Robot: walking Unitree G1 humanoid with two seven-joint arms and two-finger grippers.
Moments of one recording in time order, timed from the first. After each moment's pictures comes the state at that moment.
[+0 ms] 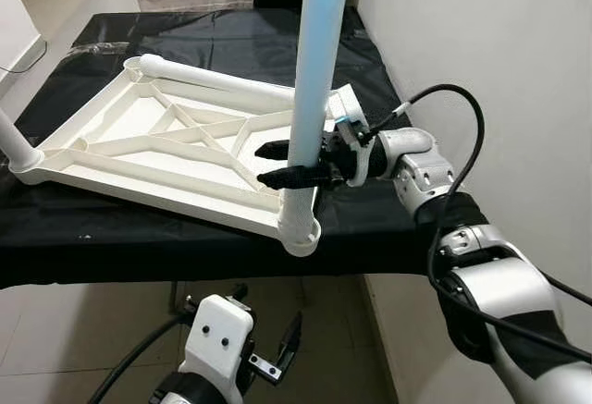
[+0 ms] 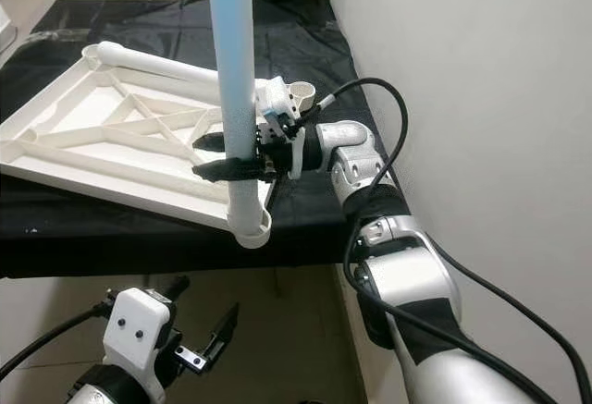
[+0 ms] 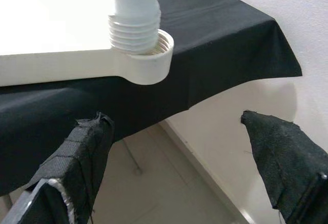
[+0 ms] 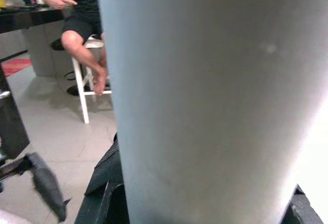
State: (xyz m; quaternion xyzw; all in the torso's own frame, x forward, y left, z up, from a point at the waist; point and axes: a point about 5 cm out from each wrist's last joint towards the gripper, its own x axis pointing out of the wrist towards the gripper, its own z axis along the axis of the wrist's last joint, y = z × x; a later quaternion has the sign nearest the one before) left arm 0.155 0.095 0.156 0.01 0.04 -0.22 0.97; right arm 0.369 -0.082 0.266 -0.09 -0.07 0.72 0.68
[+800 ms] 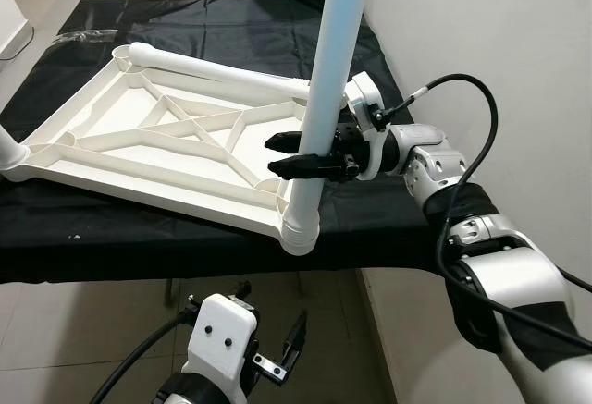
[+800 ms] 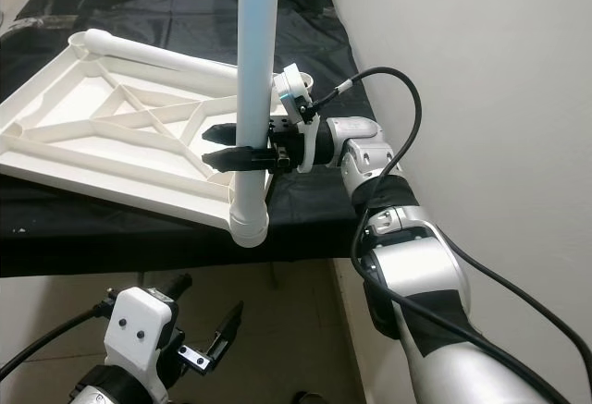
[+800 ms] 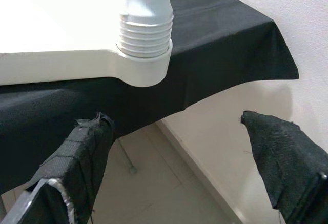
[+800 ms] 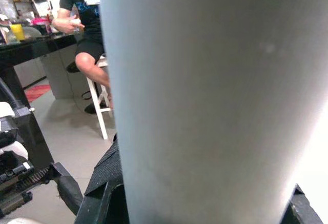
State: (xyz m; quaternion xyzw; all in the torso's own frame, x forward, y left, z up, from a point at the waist) left arm 0.151 0.093 0.159 0.01 0.04 -0.22 0.97; right arm 0.368 -0.097 0.272 -0.05 -0.06 0.74 0.66
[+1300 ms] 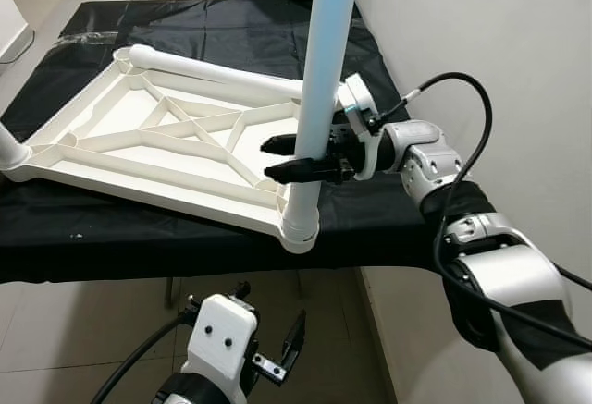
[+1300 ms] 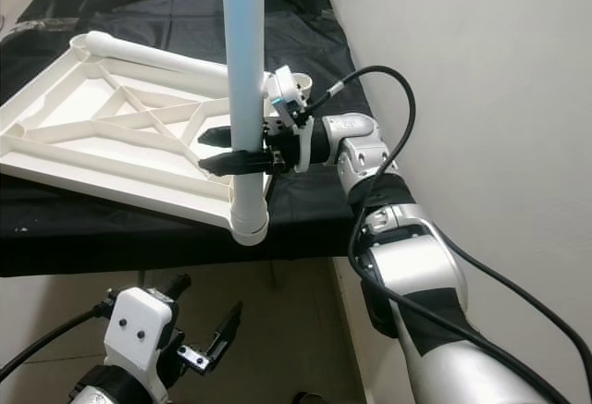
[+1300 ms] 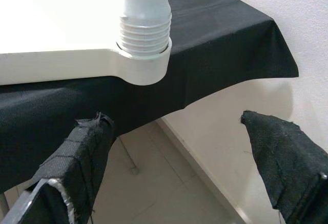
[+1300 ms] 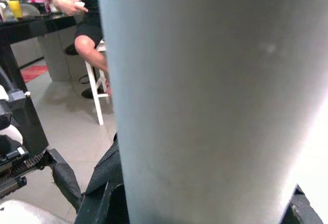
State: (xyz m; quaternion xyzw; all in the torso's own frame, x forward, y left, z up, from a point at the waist) left arm 0.151 0.093 0.160 0.01 0.04 -0.22 0.98; right arm 0.367 -0.090 0.273 -0.09 -0.06 0.75 0.65
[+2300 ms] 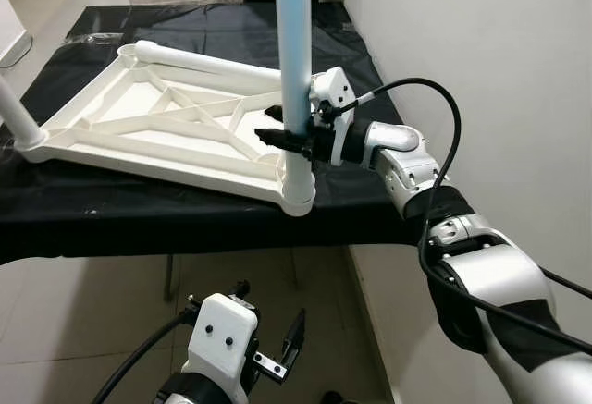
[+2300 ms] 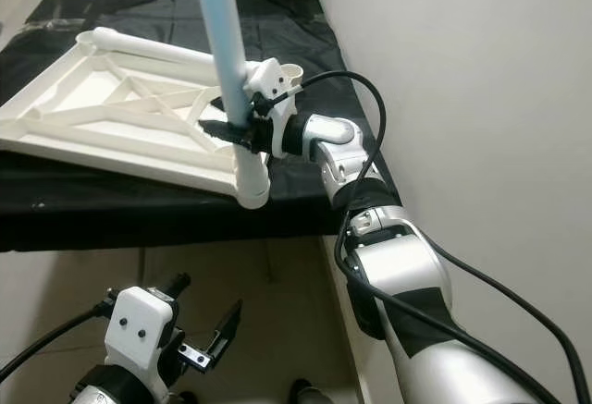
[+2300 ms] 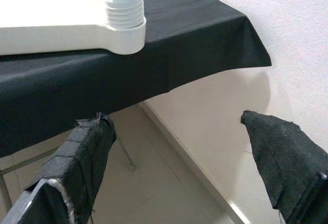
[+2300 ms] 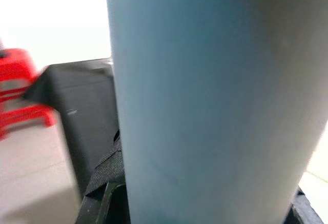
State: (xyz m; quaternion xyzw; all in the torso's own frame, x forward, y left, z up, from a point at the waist) left arm 0.153 0.091 0.162 0.01 0.03 -0.21 0.98; right arm 0.403 -0.085 0.264 -0.10 -0.07 0.46 0.88
